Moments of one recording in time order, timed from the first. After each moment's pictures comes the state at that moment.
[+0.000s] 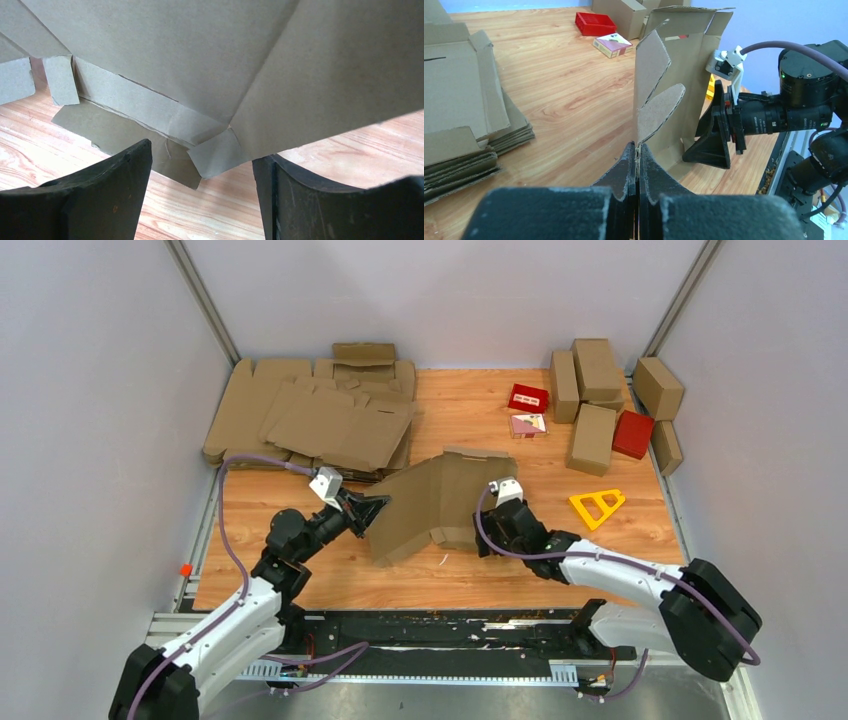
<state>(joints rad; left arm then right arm) -0.49 0.71 0.21 0.59 0.35 -0.37 0.79 1.17 0.46 -0.06 0.26 0.38</state>
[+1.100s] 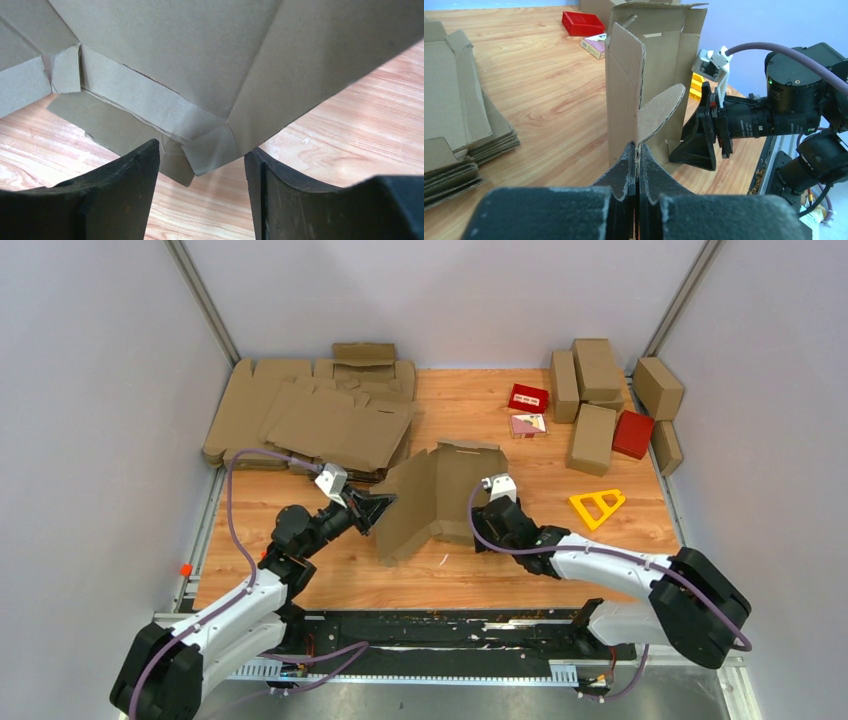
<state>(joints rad) -0.50 0.83 0.21 0.72 0.39 -0.41 0.84 1.24 0.51 -0.07 0.34 0.42</state>
